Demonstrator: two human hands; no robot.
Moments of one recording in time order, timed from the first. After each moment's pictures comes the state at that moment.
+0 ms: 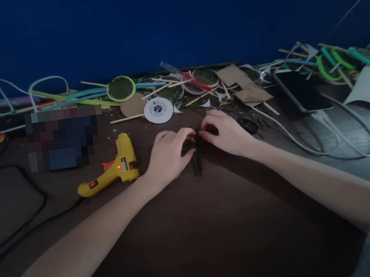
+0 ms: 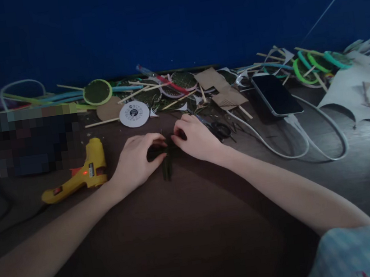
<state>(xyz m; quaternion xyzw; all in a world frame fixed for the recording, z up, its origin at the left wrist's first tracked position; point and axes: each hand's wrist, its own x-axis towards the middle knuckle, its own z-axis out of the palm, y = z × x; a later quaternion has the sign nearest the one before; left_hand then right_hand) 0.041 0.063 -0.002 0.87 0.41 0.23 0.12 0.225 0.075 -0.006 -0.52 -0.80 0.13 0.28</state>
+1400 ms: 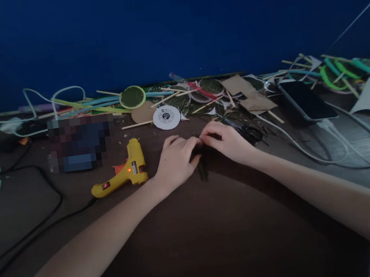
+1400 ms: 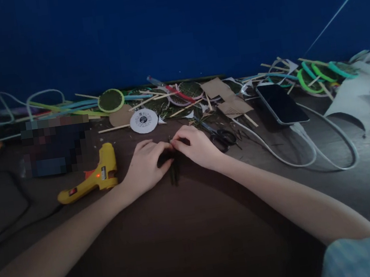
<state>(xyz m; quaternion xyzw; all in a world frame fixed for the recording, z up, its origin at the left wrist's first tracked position) 0.038 0.064 -0.008 0.89 0.39 0.21 0.05 0.212 0.070 -0.001 -0.48 -0.76 0.27 0.35</state>
